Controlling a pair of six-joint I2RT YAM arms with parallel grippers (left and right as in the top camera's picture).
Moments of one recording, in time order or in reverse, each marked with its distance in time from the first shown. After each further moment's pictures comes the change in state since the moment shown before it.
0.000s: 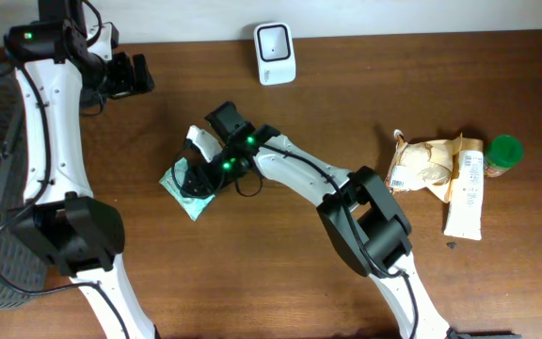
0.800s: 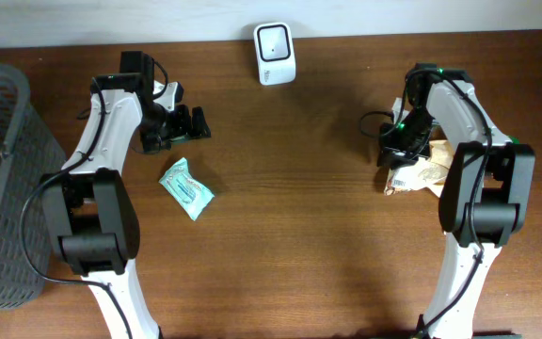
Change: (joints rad) left arm -0.127 -0.020 -0.582 0.367 0.141 -0.033; right arm -0.763 -0.103 -0.041 -0.723 0.425 -0.086
